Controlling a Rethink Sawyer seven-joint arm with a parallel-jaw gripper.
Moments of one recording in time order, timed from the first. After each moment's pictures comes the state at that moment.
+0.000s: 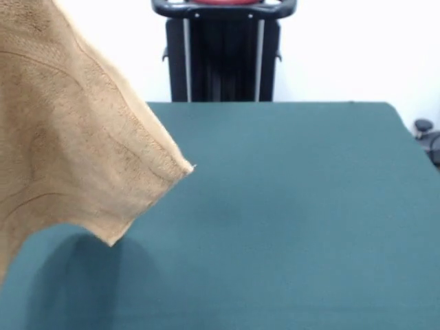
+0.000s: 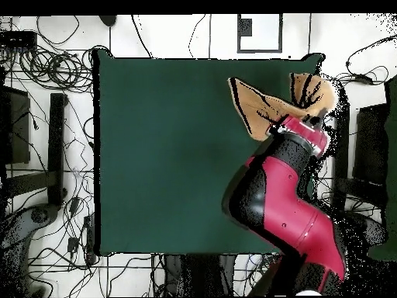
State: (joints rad) arm 0.00 -0.67 -0.59 1.68 0.10 -0.46 1.90
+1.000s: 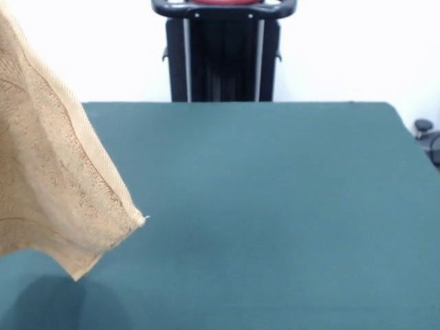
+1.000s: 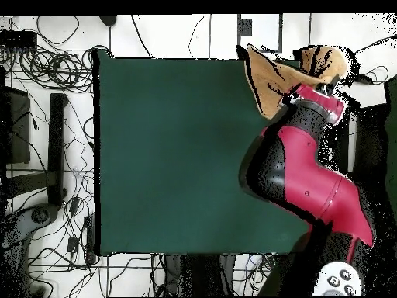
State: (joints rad) arm -0.09 -0.66 -0.49 1.49 0.01 -0.34 1.90
